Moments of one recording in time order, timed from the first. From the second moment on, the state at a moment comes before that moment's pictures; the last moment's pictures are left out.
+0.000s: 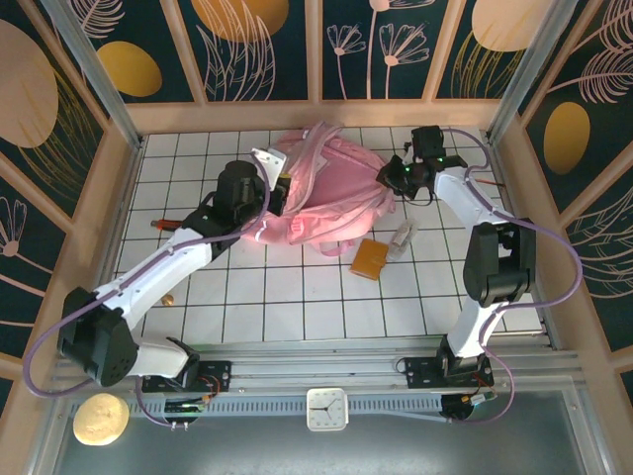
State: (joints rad) left arm -0.57 1.38 1.08 -0.07 -0.01 -0.01; right arm 0.18 1.78 1.43 -0.54 -0.40 0.68
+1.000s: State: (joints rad) left arm -0.51 1.45 0.82 -0.06 0.18 -1.05; right arm 0.46 1.66 1.39 -0.64 -0.32 0.62
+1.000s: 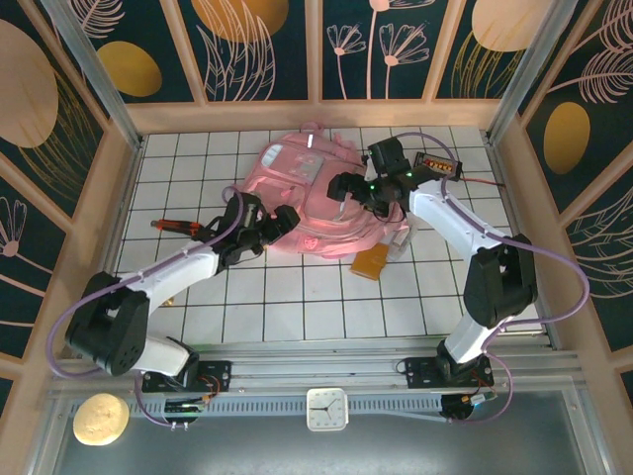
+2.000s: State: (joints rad) left arm -0.49 1.84 0.95 0.16 0.29 -1.36; right arm 0.53 1.59 1.28 -0.64 -0.29 0.60
